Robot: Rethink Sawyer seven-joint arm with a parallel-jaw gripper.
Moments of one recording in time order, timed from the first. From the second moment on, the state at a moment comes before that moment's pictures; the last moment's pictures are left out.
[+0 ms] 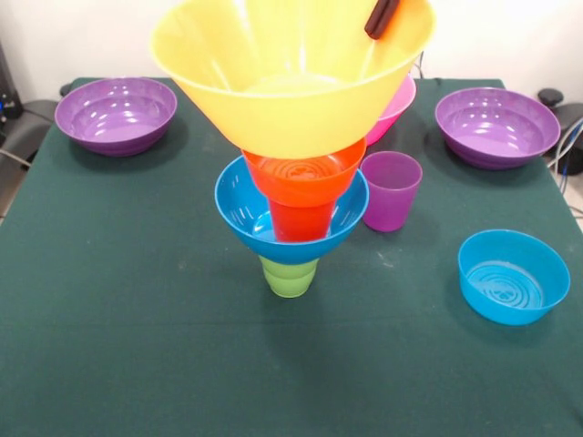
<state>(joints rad) 0.20 -0.66 -0.36 1.23 -0.19 0.88 1.49</state>
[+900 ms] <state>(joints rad) 0.20 -0.66 -0.36 1.23 -0.16 0.83 1.49</state>
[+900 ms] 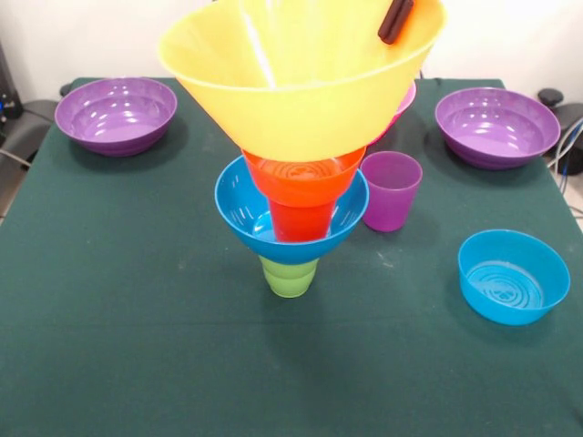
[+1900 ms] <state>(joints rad) 0.20 -0.66 -0.35 1.23 -0.14 0.79 1.49</state>
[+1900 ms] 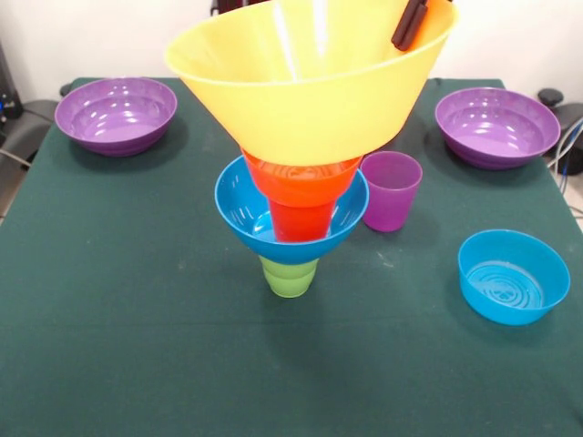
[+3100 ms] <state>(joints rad) 0.20 -0.66 -0.34 1.23 -0.12 0.79 1.49</state>
